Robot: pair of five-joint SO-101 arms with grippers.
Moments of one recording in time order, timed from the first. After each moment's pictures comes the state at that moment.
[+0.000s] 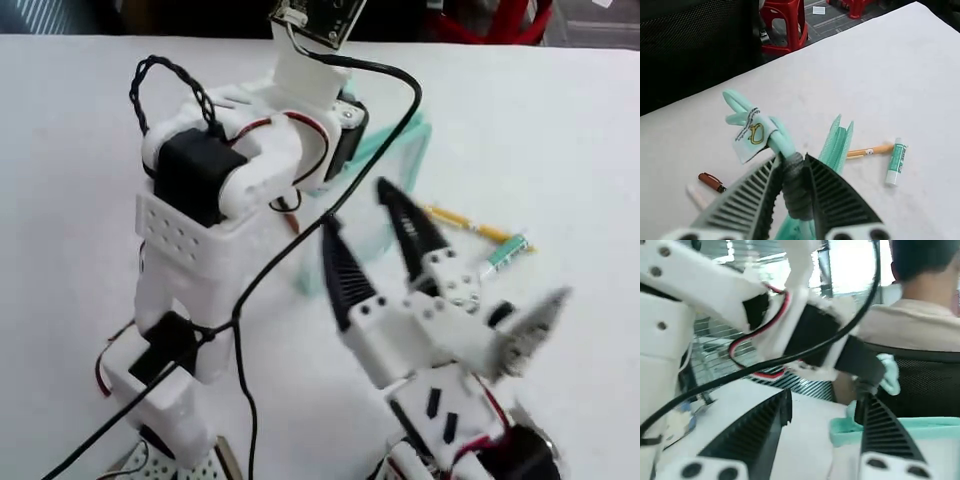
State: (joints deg) left arm 28.2 13.7 -69.5 100.8 2.5; right arm -37.7 -84.4 45.8 43.3 -5.8
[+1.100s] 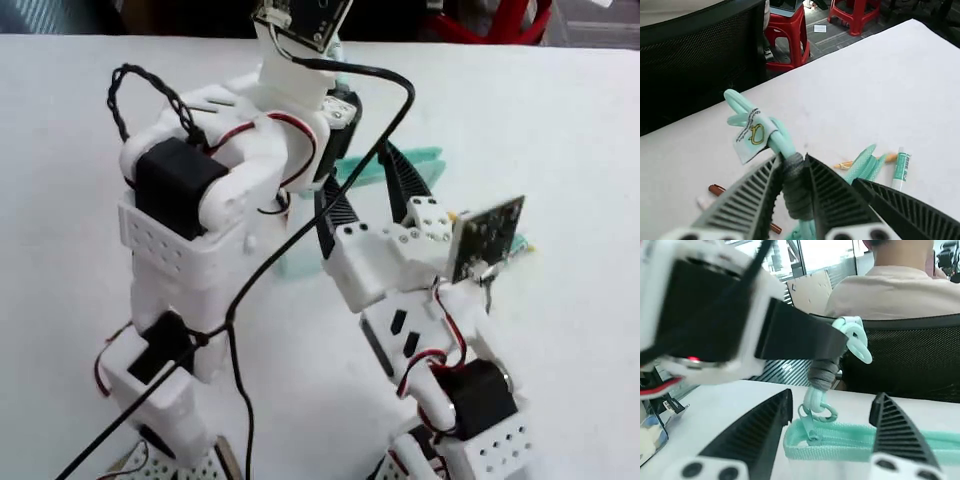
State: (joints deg) left arm 27.4 13.7 -74.1 101.9 0.3; right arm -28.5 -69.3 48.2 30.9 -12.1
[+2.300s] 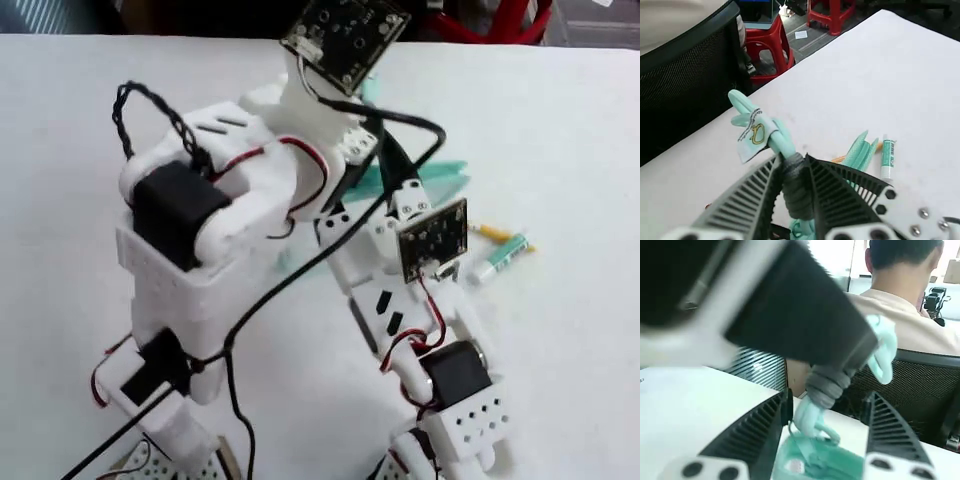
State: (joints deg) left arm 33.2 9.3 -71.4 101.9 -5.8; right arm -27.0 -66.6 56.7 15.2 3.8
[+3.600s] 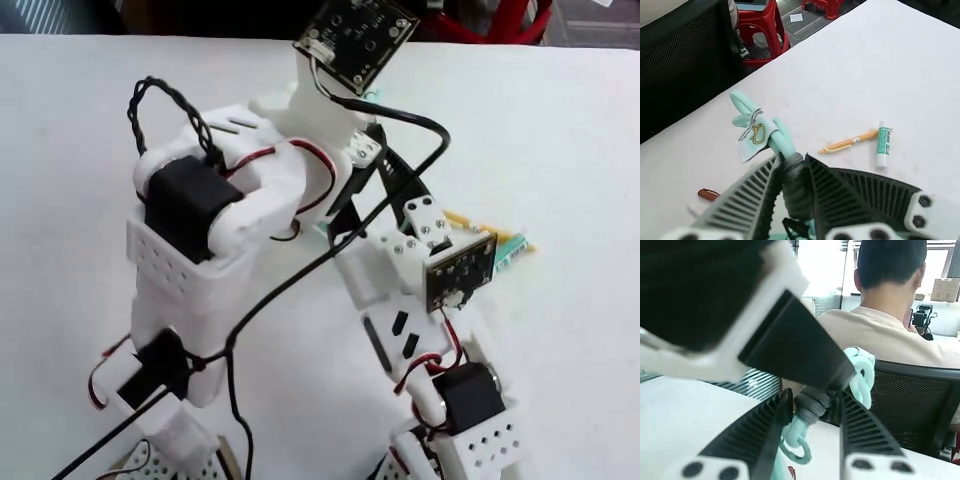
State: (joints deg) left arm 33.7 8.1 -66.5 102.0 -4.2; right arm -26.5 -74.7 59.6 17.2 3.8
